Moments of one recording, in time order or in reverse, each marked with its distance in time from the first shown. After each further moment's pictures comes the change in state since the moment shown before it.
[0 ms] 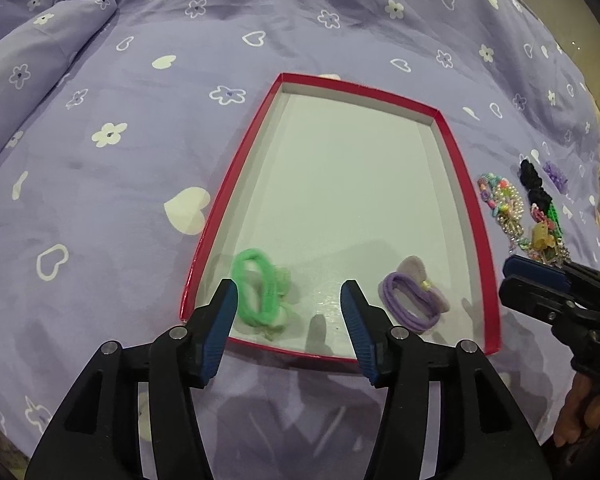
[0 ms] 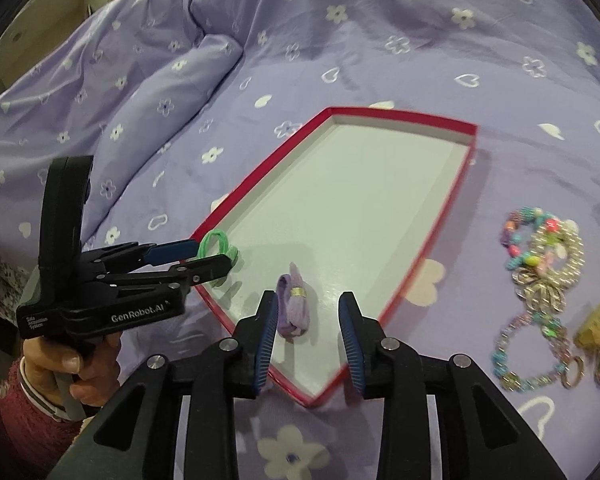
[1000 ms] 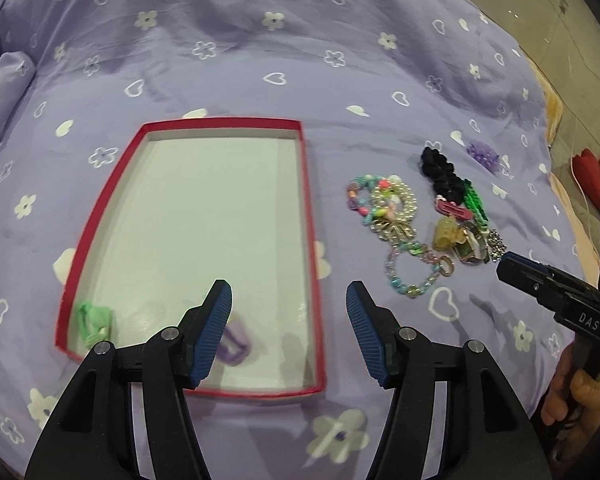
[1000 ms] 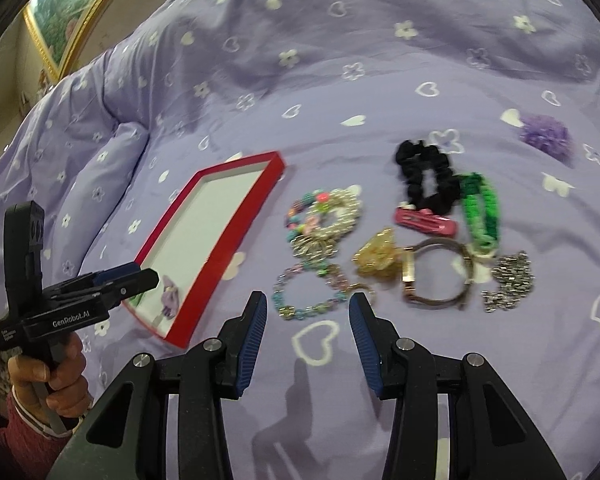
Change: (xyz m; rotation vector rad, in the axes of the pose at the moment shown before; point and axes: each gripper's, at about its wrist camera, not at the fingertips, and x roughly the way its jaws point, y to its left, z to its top) left arm -0.016 -0.129 0.012 0.163 -0.043 -0.137; right arm -0.117 -0.119 -0.059 0.273 -0.174 -0.174
